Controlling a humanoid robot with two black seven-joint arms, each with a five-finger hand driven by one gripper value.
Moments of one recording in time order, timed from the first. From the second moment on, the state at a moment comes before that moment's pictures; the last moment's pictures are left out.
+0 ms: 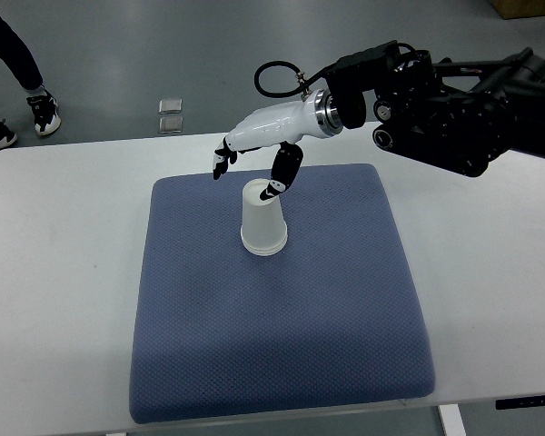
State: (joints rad) left arm -0.02 0.00 -0.15 -0.15 0.08 0.05 0.04; right arm 1.50 -0.20 -0.12 0.93 -1.34 0.29 0.39
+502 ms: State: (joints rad) left arm -0.02 0.00 -0.15 -0.15 0.08 0.05 0.04; right arm 1.50 -0.24 0.00 0.84 -1.26 0.32 0.39
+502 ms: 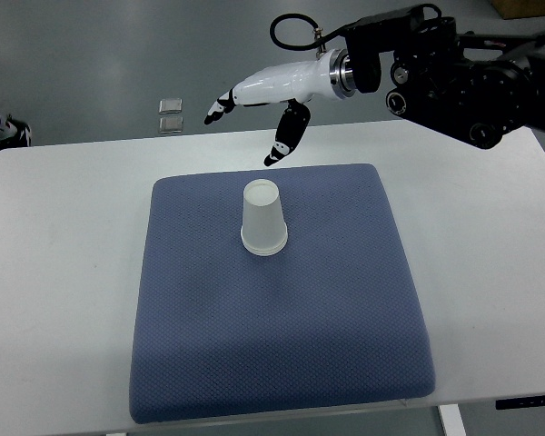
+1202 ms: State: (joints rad) left arm -0.02 0.00 -0.15 -0.15 0.08 0.05 0.04; right arm 1.19 -0.21 0.36 0.60 -0.54 0.30 0.39
